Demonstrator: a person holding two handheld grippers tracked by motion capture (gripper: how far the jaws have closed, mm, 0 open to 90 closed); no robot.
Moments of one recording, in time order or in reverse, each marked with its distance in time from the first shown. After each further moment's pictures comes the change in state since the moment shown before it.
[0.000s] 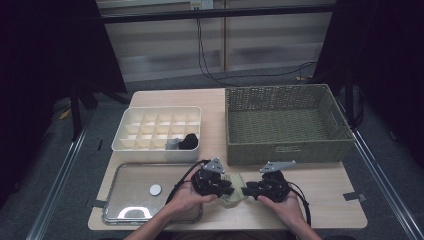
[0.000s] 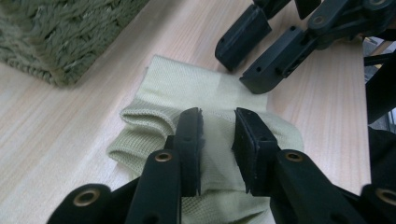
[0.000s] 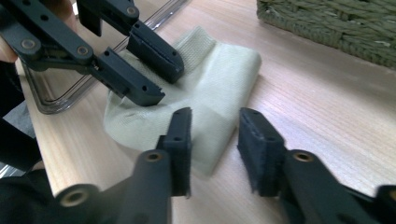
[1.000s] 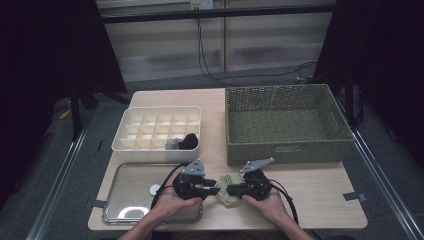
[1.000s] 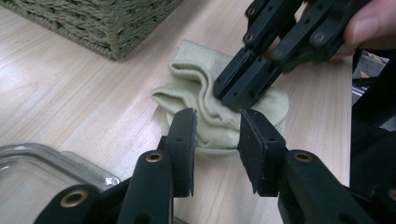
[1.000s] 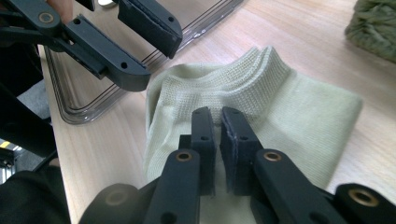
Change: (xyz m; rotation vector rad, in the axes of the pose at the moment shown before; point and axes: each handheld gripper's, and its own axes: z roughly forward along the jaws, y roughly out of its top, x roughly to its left) left arm -0.003 -0.025 -0.044 -0.104 0.052 -0.034; right arm 0.023 0.019 0.036 0.054 0.093 -0.079
